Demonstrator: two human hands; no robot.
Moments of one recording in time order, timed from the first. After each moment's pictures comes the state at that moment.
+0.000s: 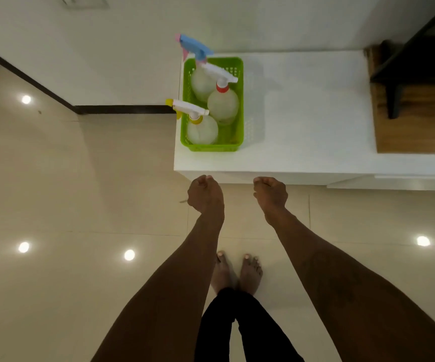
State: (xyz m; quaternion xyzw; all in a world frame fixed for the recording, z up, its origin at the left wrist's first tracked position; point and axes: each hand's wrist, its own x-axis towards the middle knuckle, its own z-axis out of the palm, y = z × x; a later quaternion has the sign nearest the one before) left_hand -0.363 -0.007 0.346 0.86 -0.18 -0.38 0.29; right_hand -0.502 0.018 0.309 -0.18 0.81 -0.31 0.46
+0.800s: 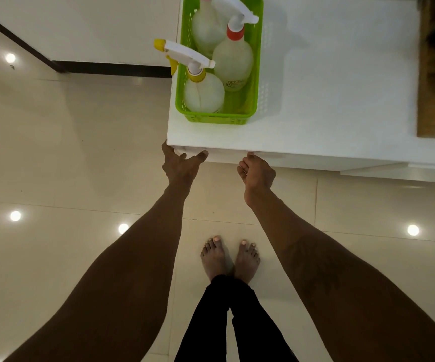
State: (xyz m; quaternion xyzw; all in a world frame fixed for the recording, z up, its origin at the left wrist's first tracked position) left_hand -0.290 -0.036 0.250 0.80 -0.28 -0.45 0.29; right_hand -0.454 -0.014 0.241 0.10 0.70 -0.47 0.53
